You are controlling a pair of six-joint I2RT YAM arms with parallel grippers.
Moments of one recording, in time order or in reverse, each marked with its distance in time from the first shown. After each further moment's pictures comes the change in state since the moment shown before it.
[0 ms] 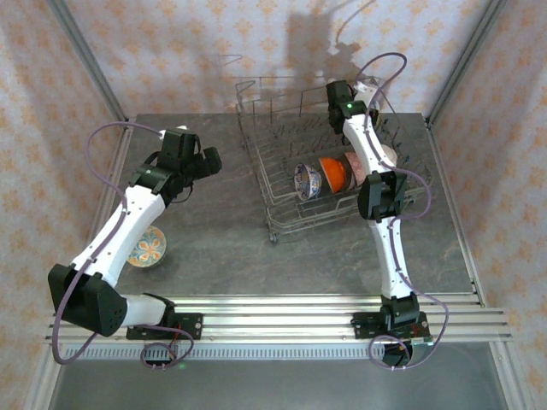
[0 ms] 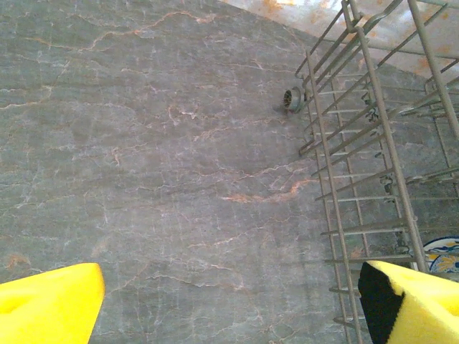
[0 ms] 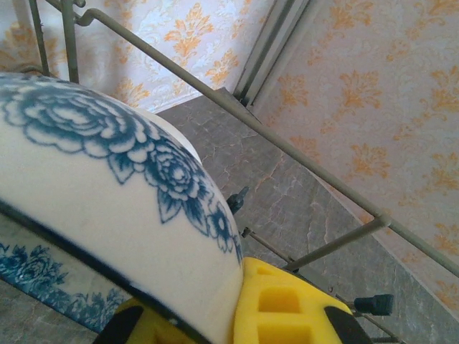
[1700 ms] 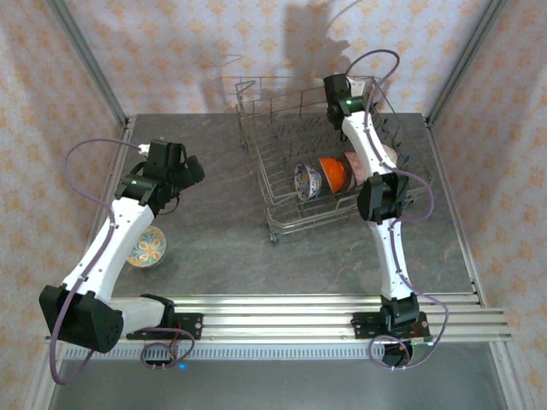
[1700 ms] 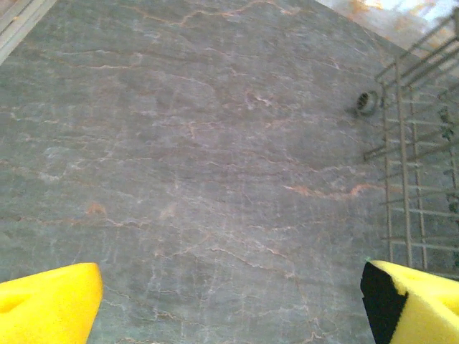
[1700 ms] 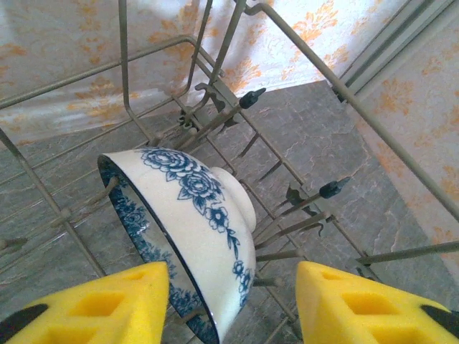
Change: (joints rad) left arm 0.093 -0.101 -0.069 -0.117 -0.055 -0.101; right arm 0.027 -0.064 0.000 0.000 -0.274 -0.174
